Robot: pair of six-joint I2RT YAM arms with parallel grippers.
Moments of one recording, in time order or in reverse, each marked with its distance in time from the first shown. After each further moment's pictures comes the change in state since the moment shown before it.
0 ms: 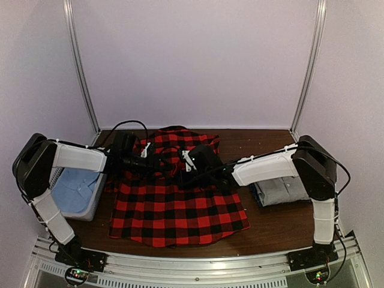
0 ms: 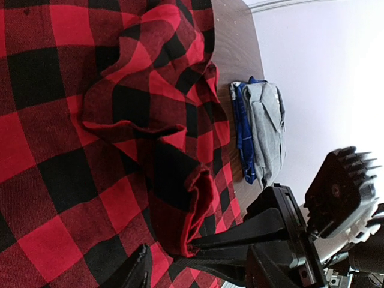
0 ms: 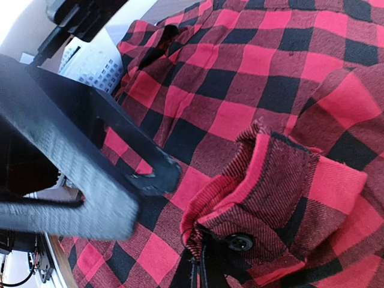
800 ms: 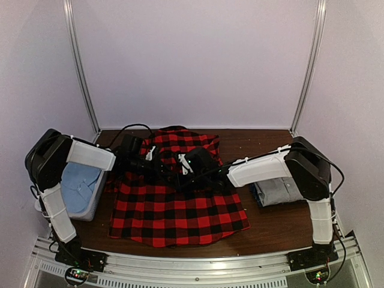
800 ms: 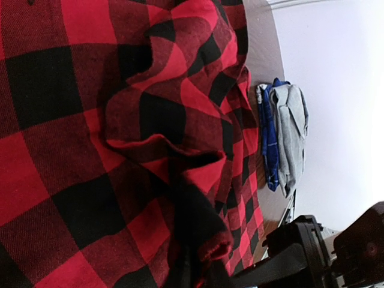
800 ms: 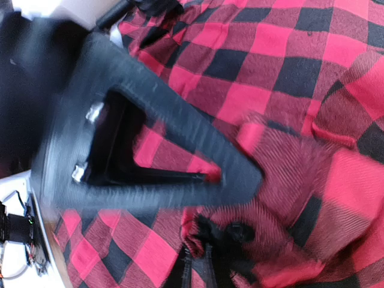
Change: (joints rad) left arm -0.004 0.150 0.061 0.010 -0.014 0.047; right arm 0.017 0.068 0.054 -0.016 -0.042 -0.008
